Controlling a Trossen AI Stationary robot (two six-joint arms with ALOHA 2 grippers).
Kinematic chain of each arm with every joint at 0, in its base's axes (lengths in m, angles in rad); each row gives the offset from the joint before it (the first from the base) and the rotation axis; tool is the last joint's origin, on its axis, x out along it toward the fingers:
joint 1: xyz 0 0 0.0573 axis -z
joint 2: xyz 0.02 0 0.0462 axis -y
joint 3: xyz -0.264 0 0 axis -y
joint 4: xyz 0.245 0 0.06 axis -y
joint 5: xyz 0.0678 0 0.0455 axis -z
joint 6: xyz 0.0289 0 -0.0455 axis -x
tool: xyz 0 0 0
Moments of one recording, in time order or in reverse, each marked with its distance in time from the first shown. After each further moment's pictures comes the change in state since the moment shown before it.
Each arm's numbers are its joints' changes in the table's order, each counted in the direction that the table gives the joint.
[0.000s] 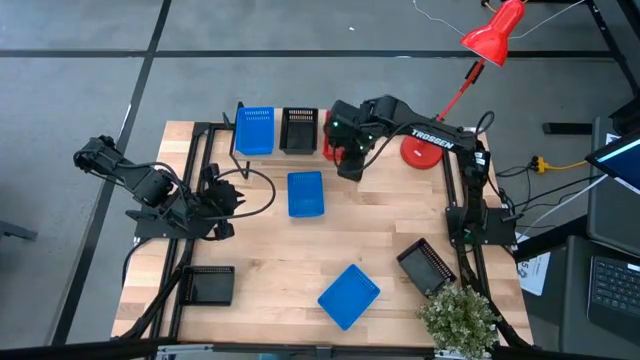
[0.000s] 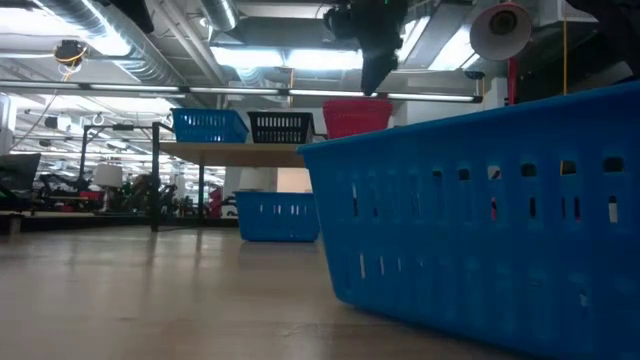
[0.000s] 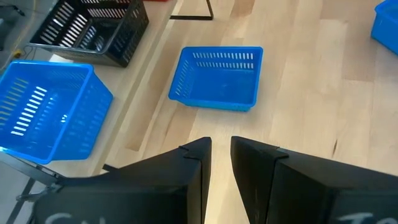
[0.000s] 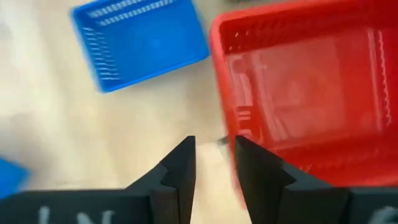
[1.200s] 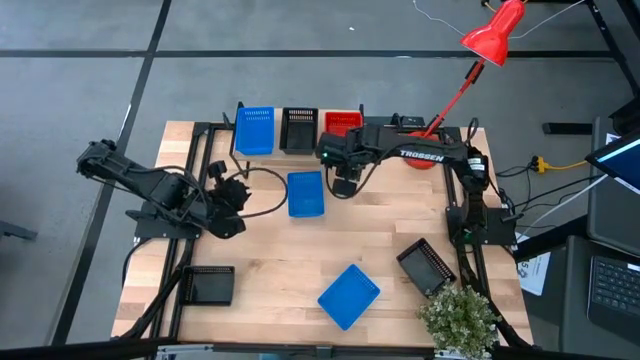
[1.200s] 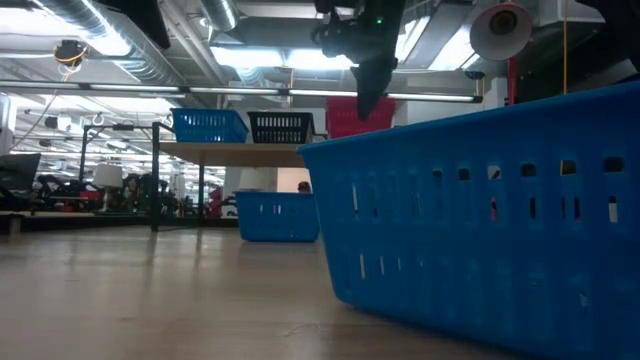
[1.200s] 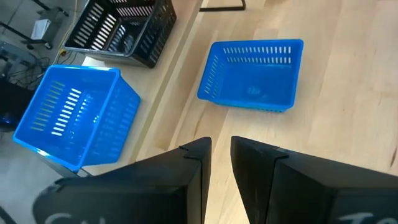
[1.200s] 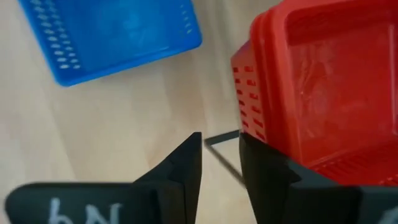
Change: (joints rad) left arm -0.081 -0.084 0.000 0.003 -0.064 -0.056; right arm -0.108 -0.002 -0.190 0.151 0.255 -0.029
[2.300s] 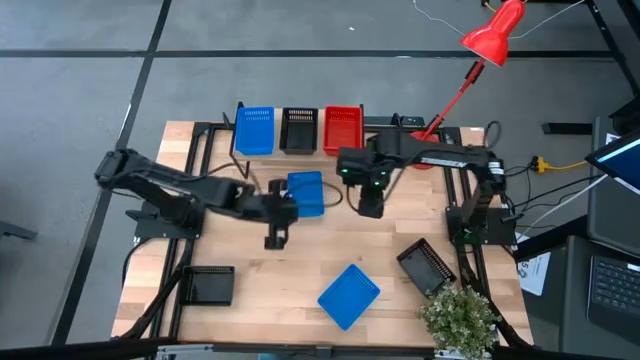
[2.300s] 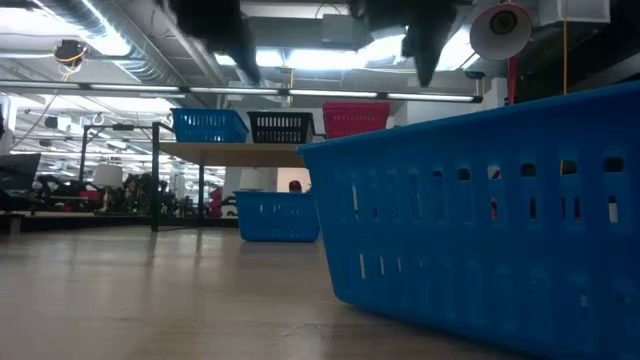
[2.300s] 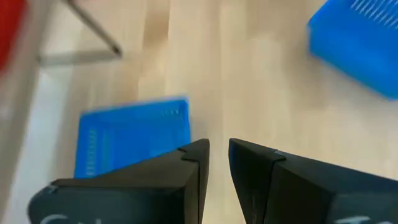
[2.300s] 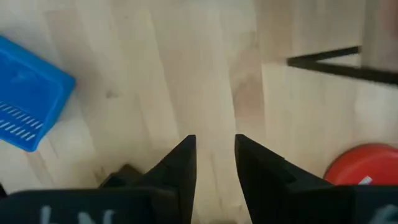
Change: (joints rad) left arm -0.237 -0.306 -0.001 0.553 0.495 -0.416; right arm -0.092 0.130 -0.035 -0.289 -0.273 -0.115
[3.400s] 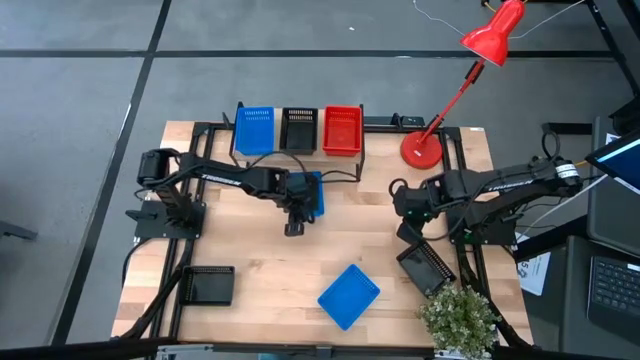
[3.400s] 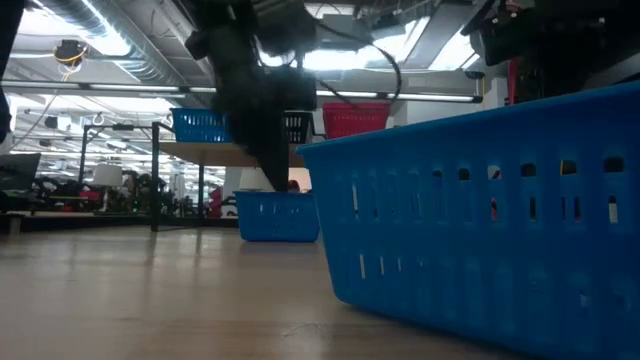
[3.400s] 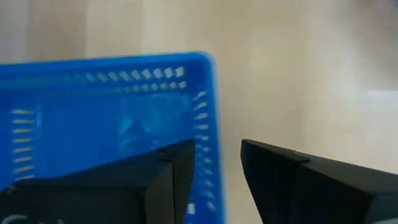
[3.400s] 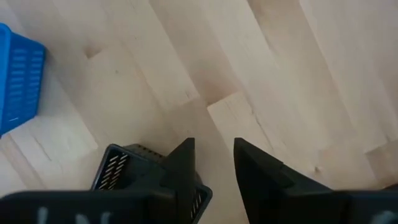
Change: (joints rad) left arm -0.277 -0.341 0.001 0.126 0.330 -0.073; right arm -0.226 0.621 -0.910 0.417 0.058 -0.549
